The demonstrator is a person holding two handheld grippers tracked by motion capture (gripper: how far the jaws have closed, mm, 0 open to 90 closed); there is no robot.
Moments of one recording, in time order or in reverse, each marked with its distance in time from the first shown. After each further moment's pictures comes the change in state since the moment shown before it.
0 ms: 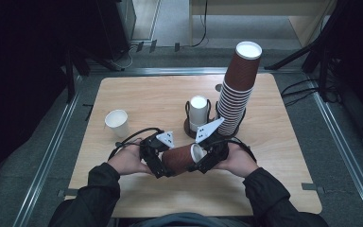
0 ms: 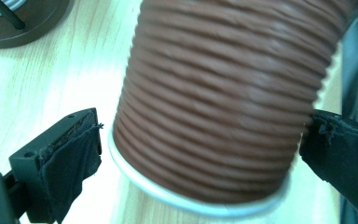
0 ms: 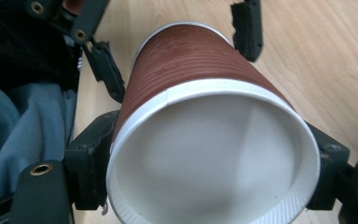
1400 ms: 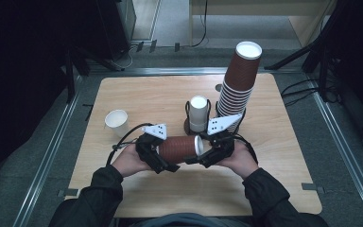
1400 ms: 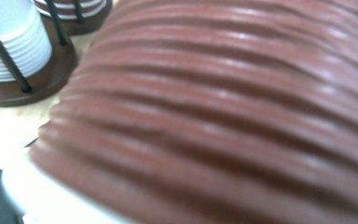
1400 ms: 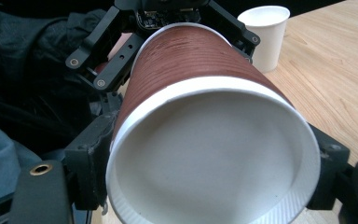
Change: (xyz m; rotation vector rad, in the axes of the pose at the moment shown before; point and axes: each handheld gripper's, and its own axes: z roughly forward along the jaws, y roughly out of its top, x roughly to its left) left arm 0.002 -0.005 -0.016 -0.310 -0.083 -0.083; right arm 0.003 0.002 -0.024 -0.302 0.049 0.029
